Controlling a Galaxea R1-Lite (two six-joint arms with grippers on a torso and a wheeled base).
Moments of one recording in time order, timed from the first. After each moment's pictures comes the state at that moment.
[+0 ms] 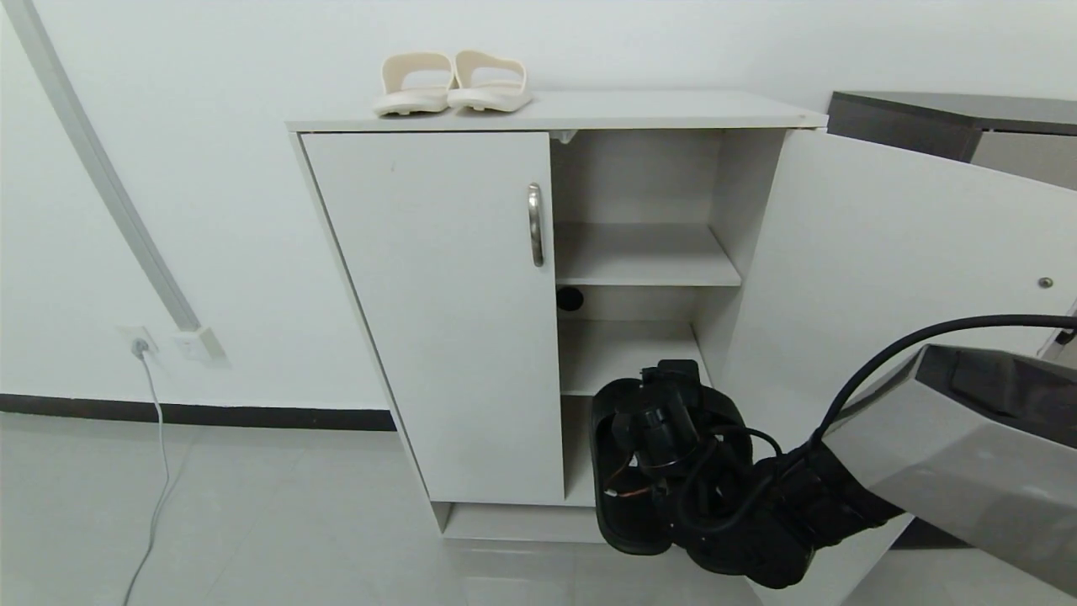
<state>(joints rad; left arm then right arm) 0.00 0.00 0.00 0.00 -0.02 0.00 0.81 2.20 -1.06 -0.61 -0.82 0.42</state>
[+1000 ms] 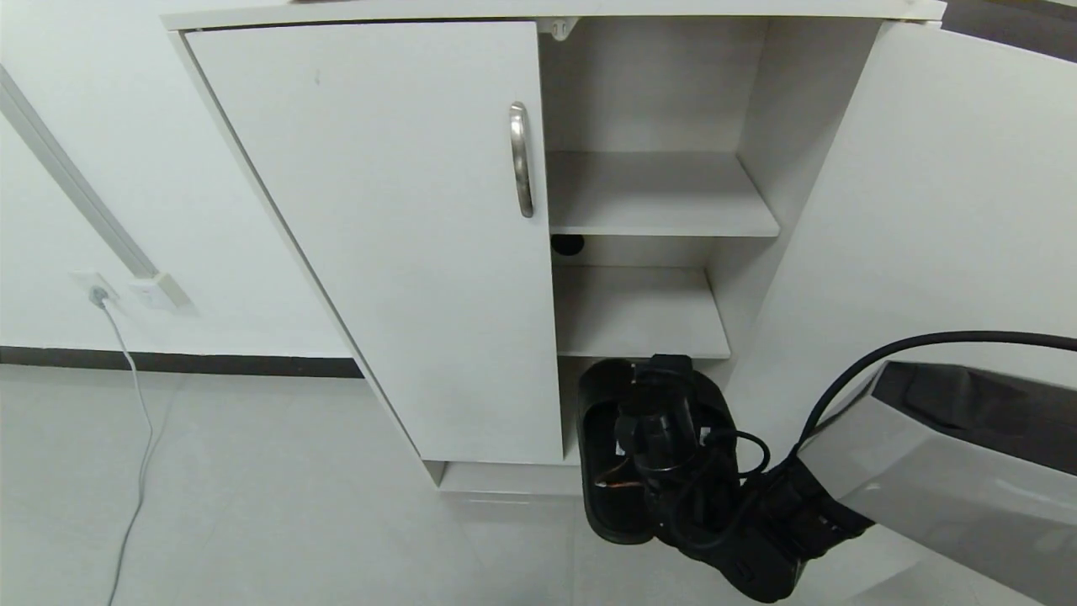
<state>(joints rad) 0.00 0.00 0.00 0.00 -0.02 0.00 0.81 2.24 -1.04 -0.90 -0.81 0.32</state>
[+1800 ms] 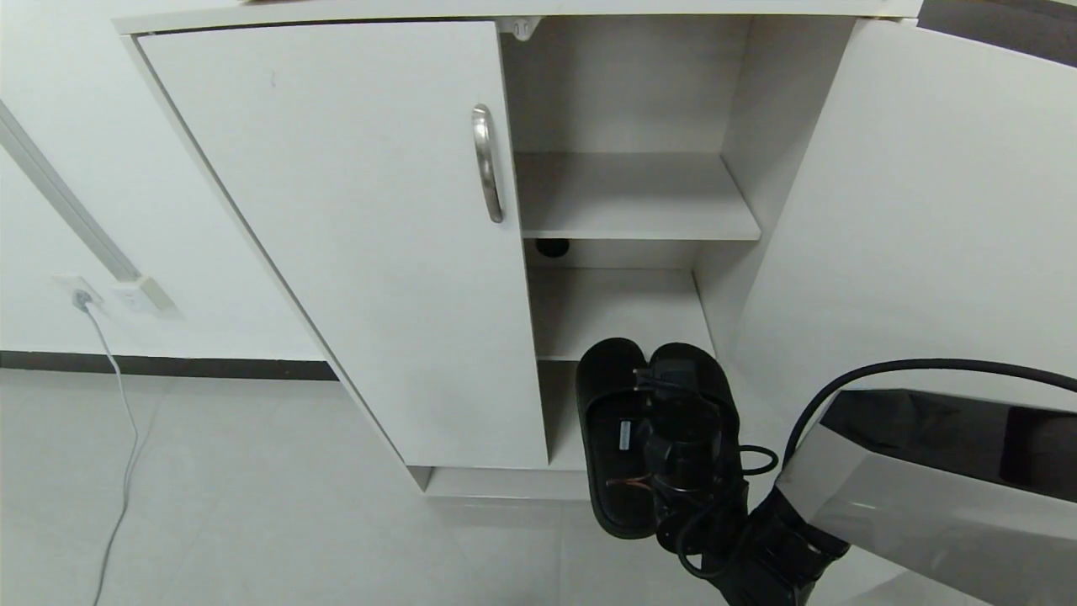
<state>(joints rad) 0.00 0.00 0.00 0.00 -0.02 0.00 0.81 2.31 -0.95 -1.31 -0.81 0.09</state>
